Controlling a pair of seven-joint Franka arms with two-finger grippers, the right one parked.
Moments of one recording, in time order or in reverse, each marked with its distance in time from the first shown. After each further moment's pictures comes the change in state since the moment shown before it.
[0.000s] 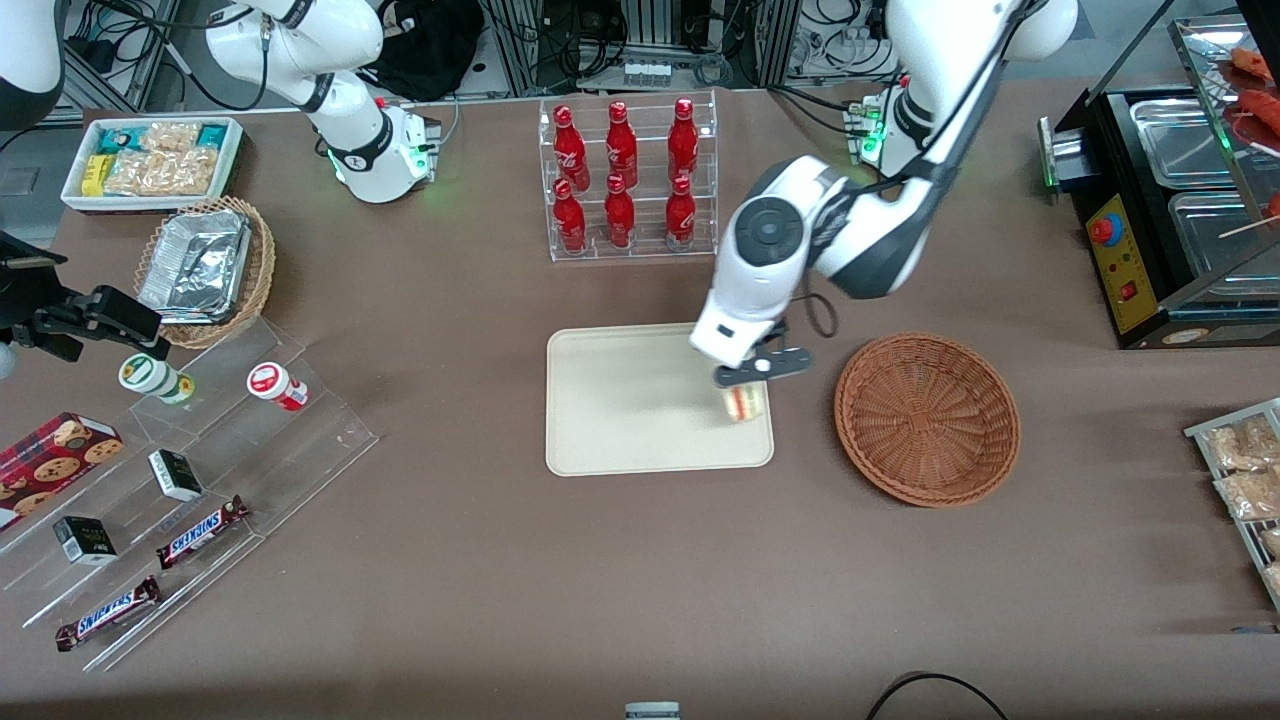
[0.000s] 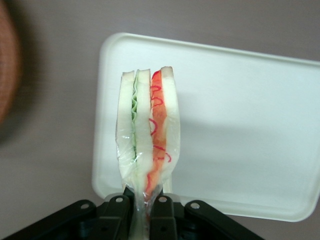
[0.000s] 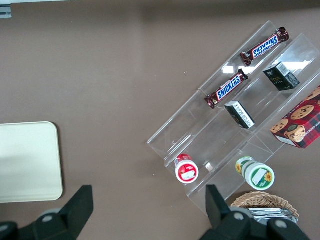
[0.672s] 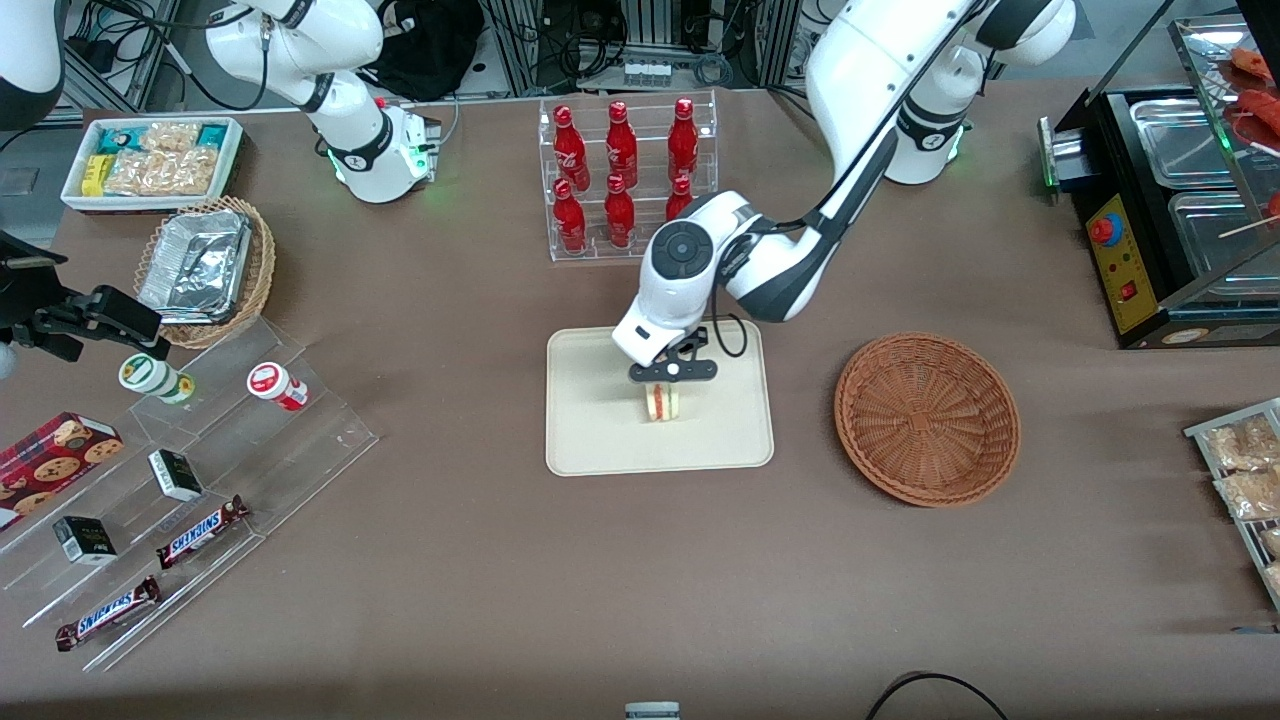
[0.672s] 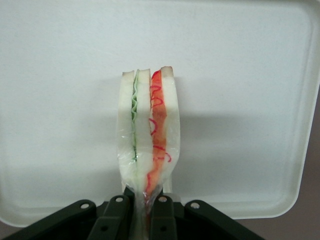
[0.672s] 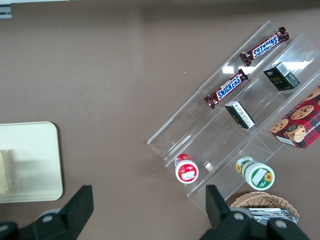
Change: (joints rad) arm -0.116 0.212 0.001 0.111 0.001 0.126 0.017
